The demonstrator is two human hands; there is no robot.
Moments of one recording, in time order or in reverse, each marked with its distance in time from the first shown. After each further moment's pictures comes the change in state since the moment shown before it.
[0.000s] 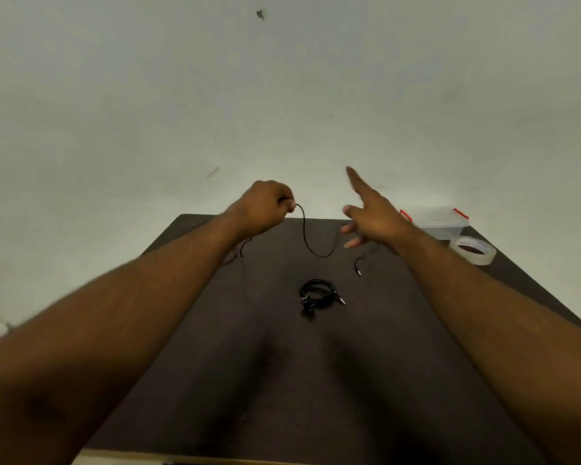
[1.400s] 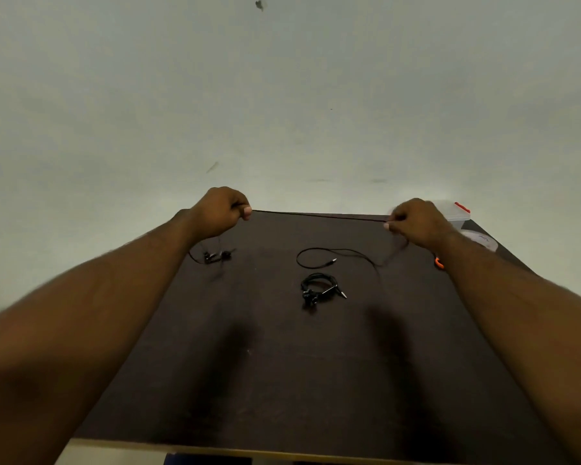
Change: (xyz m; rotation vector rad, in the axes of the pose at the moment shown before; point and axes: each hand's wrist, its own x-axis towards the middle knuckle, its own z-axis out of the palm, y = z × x) left_hand -0.026 -0.068 -0.019 0.062 -0.029 -0.122; right_hand 0.013 0.076 -0.063 -0.710 0.149 0.041
